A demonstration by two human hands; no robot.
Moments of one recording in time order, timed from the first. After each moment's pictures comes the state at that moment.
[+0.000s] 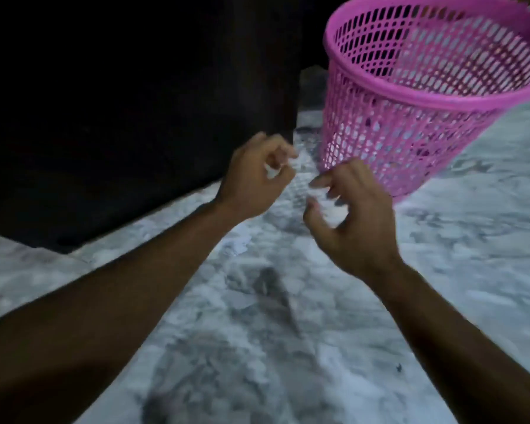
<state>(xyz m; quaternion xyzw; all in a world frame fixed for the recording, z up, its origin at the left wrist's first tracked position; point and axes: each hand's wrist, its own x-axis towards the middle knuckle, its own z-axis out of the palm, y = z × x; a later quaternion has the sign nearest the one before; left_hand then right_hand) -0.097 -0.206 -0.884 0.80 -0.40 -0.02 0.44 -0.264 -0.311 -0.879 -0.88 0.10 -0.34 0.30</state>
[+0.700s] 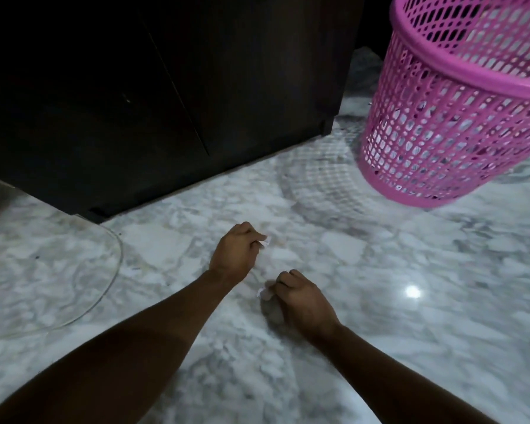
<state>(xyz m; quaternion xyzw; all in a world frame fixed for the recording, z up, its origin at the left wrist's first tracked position) -0.116 -0.085 -1.056 0.90 -0.32 -0.03 0.29 -0.270 -0.214 -1.084 -0.96 -0.06 -0.08 0.24</state>
